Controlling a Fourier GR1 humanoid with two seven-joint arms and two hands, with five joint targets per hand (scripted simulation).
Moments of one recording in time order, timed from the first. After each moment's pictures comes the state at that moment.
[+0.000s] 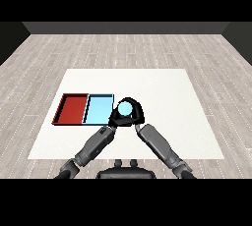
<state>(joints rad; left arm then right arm) -0.48 0.02 -0.59 -1.01 0.59 0.38 -0.45 -0.47 -0.01 0.53 -1.41 -0.23 -0.53 -0.18</state>
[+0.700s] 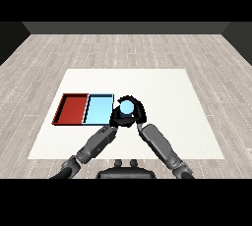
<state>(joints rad) -0.53 0.01 -0.63 -0.91 0.72 0.40 -0.64 -0.45 -0.01 0.49 -1.42 -0.25 -0.44 -0.16</state>
